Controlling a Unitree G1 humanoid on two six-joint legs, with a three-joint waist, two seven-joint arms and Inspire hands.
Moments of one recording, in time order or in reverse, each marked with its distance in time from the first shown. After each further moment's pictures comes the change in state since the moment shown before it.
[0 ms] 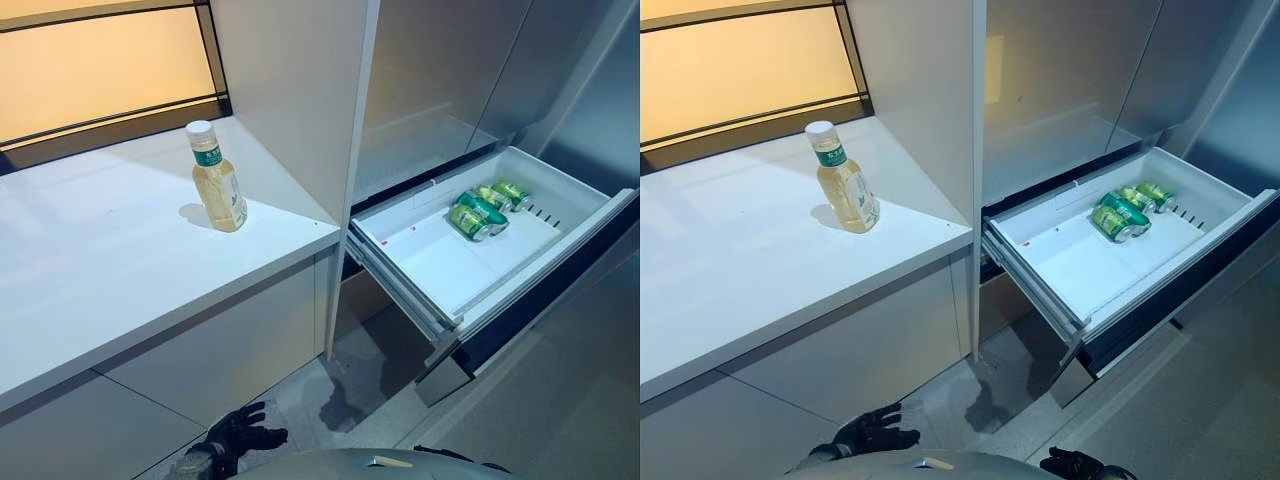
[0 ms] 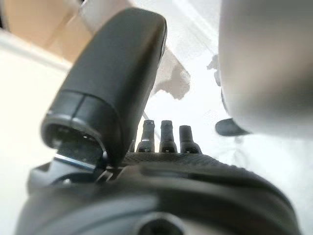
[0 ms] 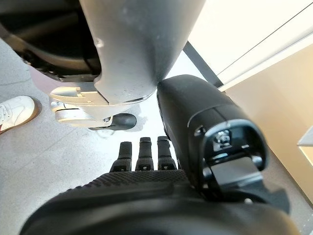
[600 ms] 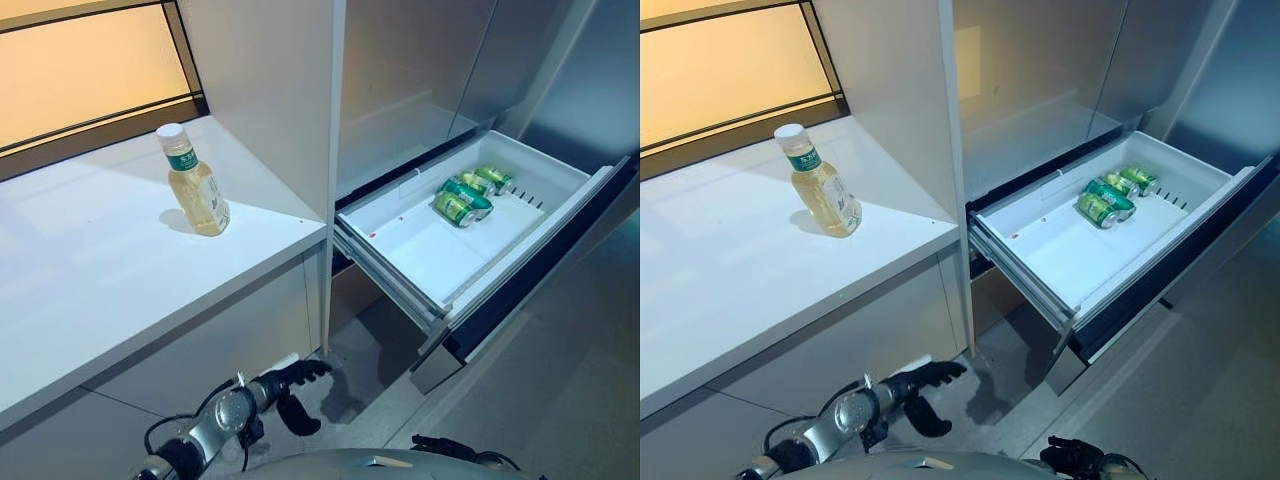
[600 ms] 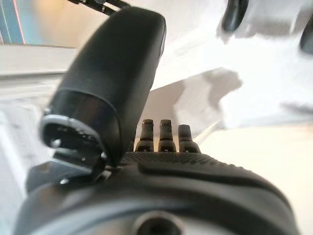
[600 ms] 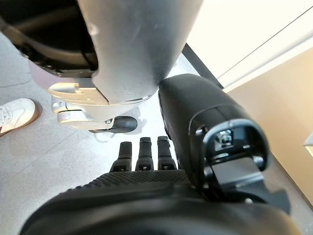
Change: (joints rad) left arm -0.130 0.161 -0.392 -0.492 0.416 -0.146 0.012; right arm -0.026 -0.027 0.037 -0.018 -0.042 -0.003 0.025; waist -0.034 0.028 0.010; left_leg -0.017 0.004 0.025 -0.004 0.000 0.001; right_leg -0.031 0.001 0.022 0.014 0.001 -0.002
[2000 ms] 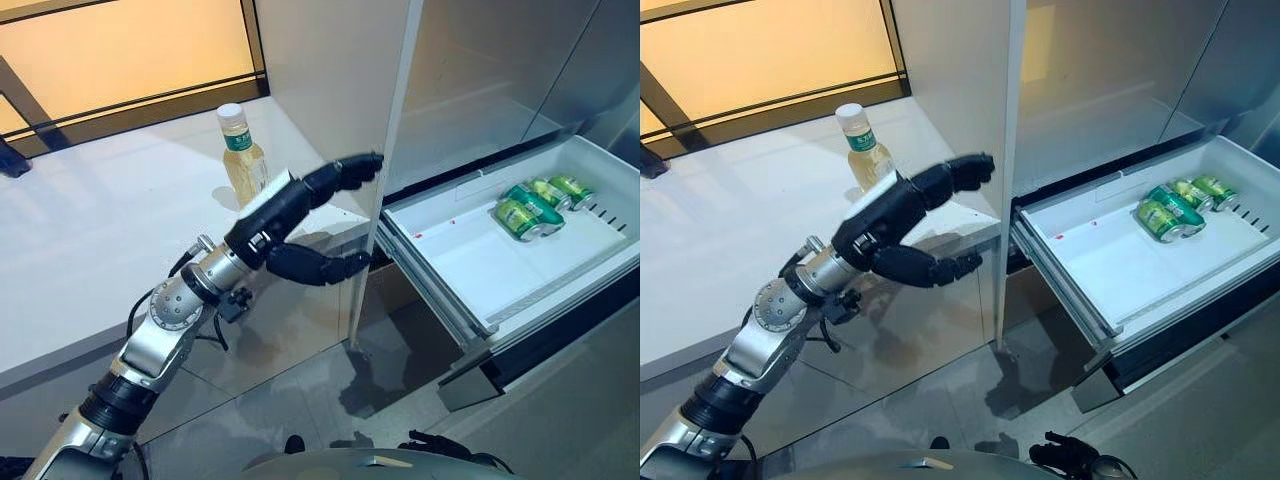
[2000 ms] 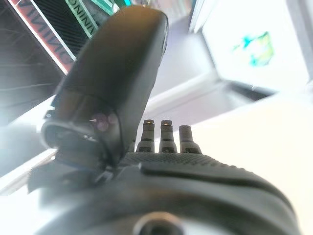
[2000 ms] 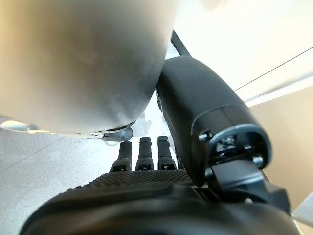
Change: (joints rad) left arm -0.094 0.229 0.431 -0.941 -0.636 -0.092 -0.112; right arm 0.037 0.035 0.001 -0.037 0.083 -0.028 -0.060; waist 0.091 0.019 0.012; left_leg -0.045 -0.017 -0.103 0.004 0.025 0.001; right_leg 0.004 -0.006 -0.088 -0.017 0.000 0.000
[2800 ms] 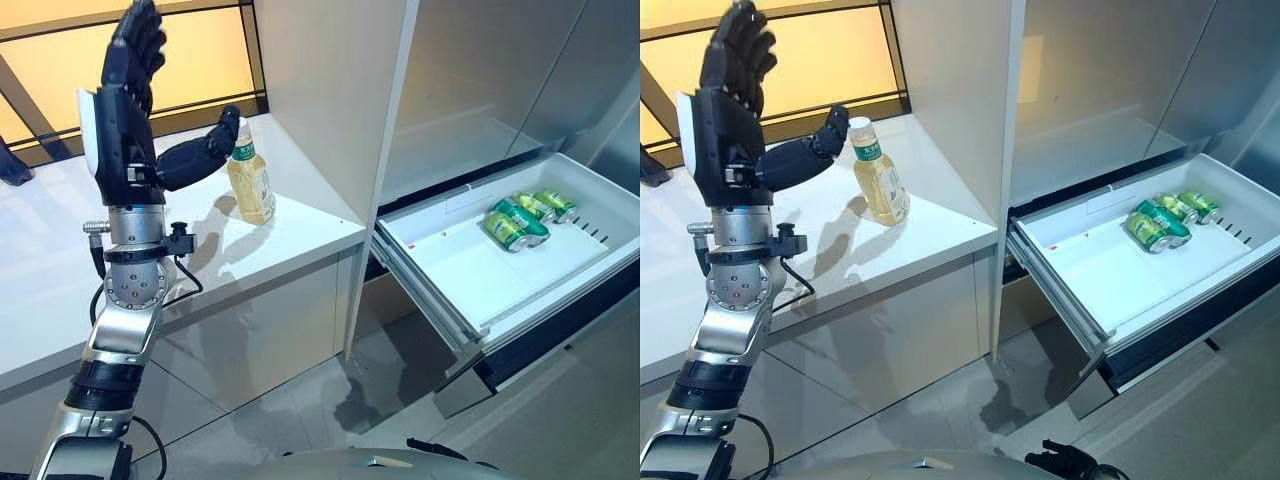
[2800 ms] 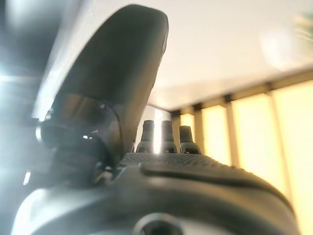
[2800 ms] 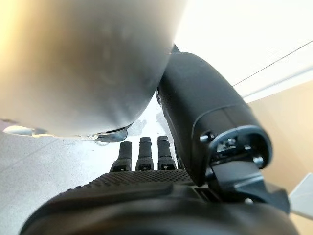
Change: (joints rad) left arm 0.000 -0.057 0.267 0.156 0.270 0.029 0.667; right arm 0.024 0.017 -0.023 0.012 -0.011 -0.006 0.007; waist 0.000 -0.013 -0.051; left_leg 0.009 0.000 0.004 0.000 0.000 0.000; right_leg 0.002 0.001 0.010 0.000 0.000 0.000
